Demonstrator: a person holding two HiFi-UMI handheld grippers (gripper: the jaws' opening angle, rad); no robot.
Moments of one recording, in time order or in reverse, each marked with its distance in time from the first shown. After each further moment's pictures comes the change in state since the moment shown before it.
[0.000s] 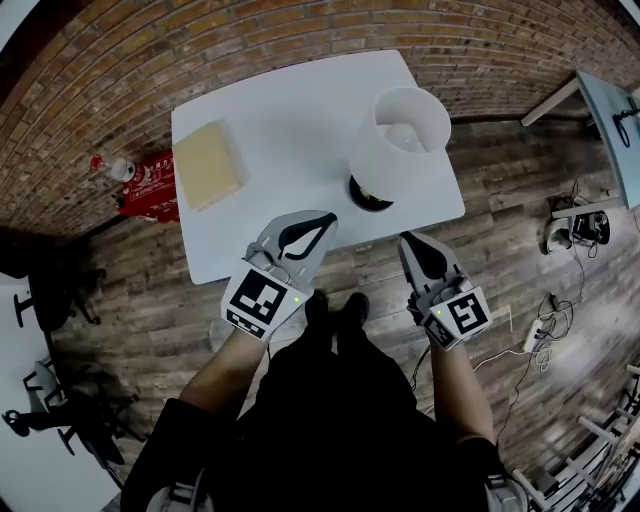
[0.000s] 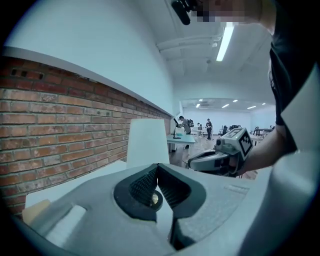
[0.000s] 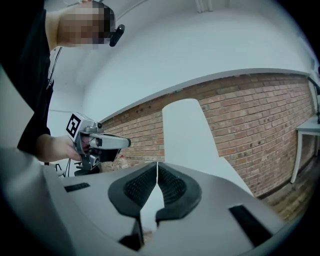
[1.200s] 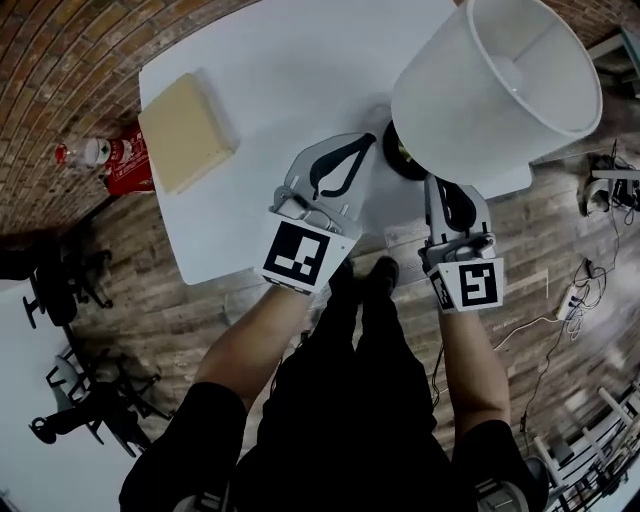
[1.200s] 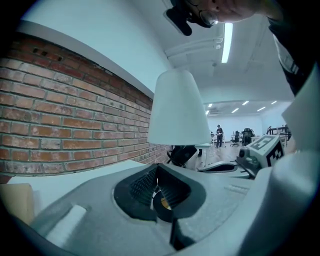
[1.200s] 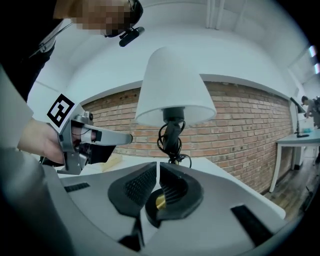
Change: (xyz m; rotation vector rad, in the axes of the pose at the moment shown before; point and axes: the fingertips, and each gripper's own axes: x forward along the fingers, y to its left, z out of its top) left arm 0.097 0.086 -0.106 -0.047 -0.117 0.120; right arm 0.105 -0.067 -0.104 -0.135 -0.075 -0.271
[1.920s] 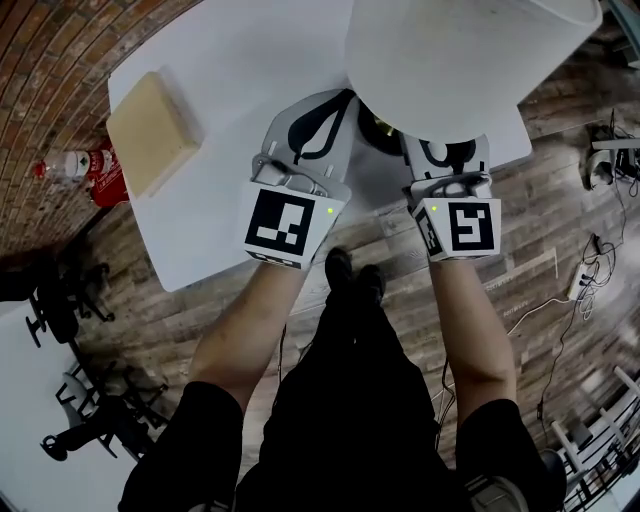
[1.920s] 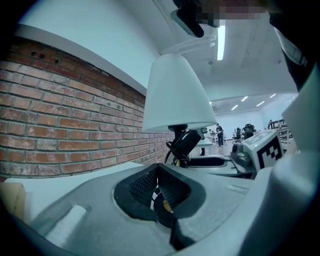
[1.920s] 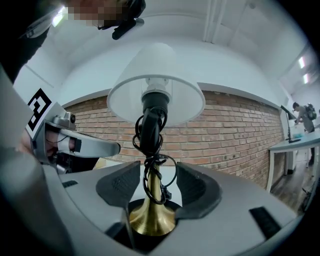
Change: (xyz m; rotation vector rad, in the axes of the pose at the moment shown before) left arm 0.031 -0.006 -0.020 0.080 -0.048 0.022; right arm 0.033 -0.038 -0.007 -0.028 -0.104 -0.112
